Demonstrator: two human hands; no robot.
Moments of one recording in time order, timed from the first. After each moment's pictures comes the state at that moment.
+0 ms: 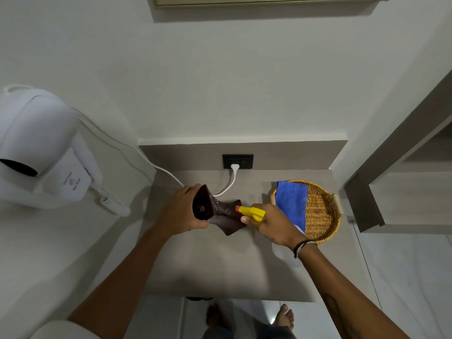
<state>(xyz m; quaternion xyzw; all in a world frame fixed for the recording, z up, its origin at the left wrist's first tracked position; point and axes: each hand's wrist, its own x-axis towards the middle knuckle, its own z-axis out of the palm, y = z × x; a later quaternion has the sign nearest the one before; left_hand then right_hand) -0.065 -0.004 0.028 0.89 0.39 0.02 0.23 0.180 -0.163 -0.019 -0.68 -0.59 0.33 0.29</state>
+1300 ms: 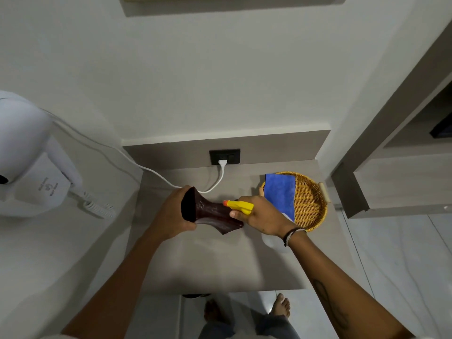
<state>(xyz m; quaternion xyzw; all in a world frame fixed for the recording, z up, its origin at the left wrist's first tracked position) -0.071 -0.008 -0.010 0.84 0.39 0.09 0.36 0.183 -0.164 -0.011 -0.67 -0.59 0.34 0.28</state>
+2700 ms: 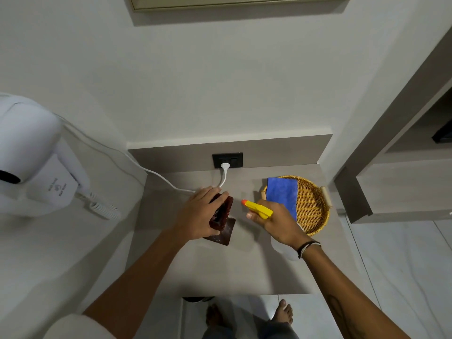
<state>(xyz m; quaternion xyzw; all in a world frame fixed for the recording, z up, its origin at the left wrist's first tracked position) -0.017 -0.034 0.011 0.97 0.23 -0.07 0.09 0.193 -0.197 -0.011 -0.71 -0.53 0.30 0.36</state>
